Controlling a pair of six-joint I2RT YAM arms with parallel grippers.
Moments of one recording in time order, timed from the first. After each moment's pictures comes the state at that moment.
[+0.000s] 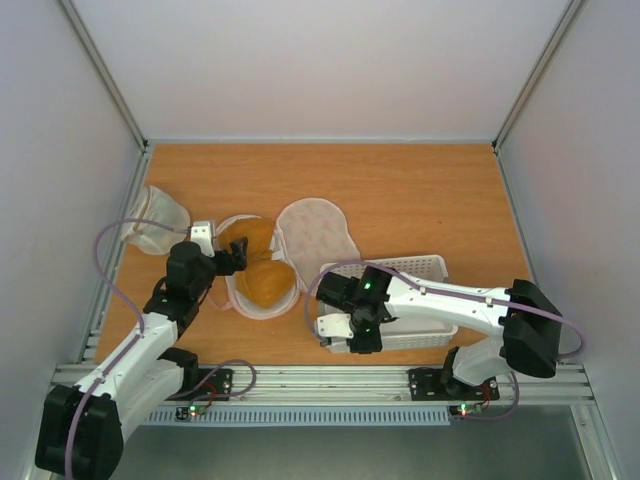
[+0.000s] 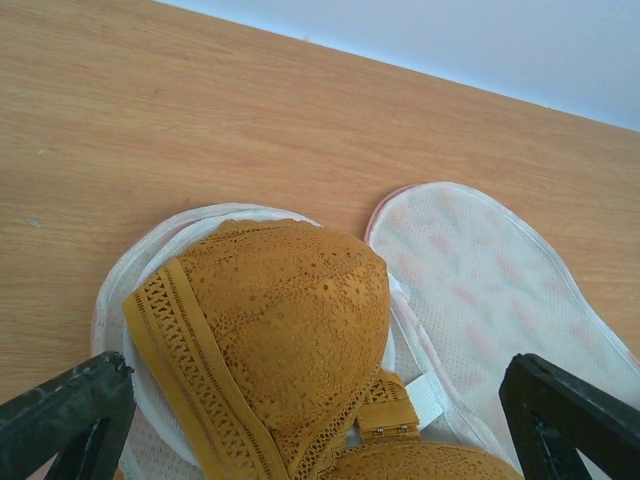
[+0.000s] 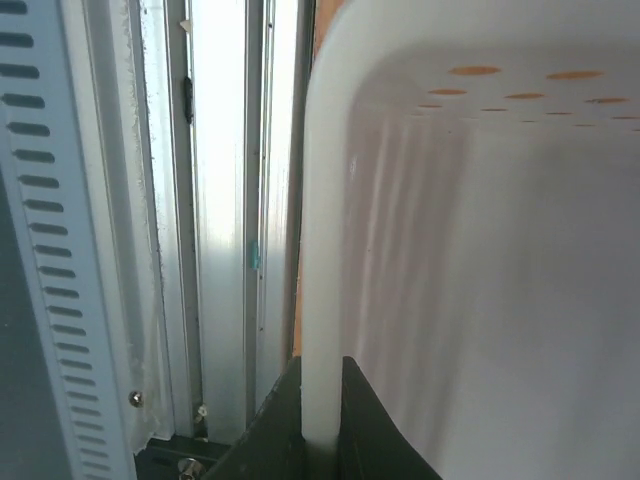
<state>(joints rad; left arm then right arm) -0.23 0.85 0.33 0.12 0.03 -0.35 1.11 1.44 1.01 -1.13 -0.17 -0.48</state>
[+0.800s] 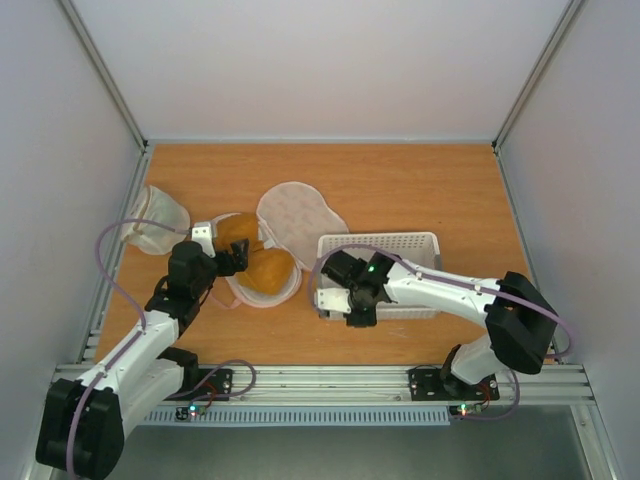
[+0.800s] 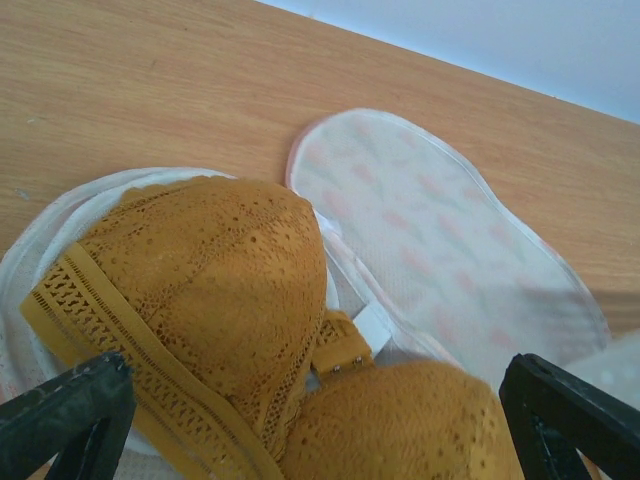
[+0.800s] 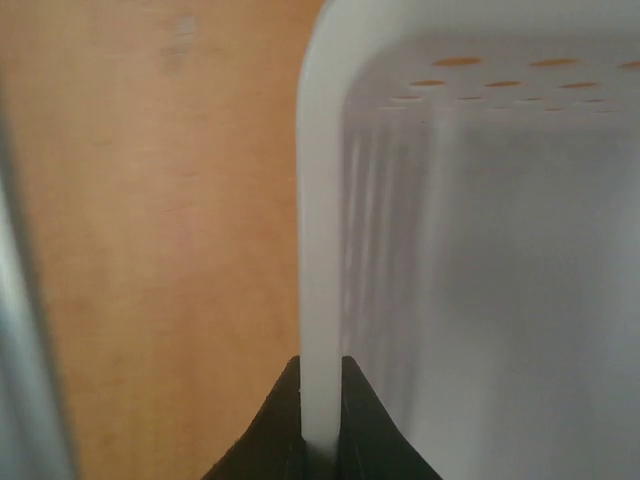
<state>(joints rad) -0.23 0.88 0.32 0.12 0.05 -0.38 0.98 1.48 0.96 -0.93 -0.05 -0.58</state>
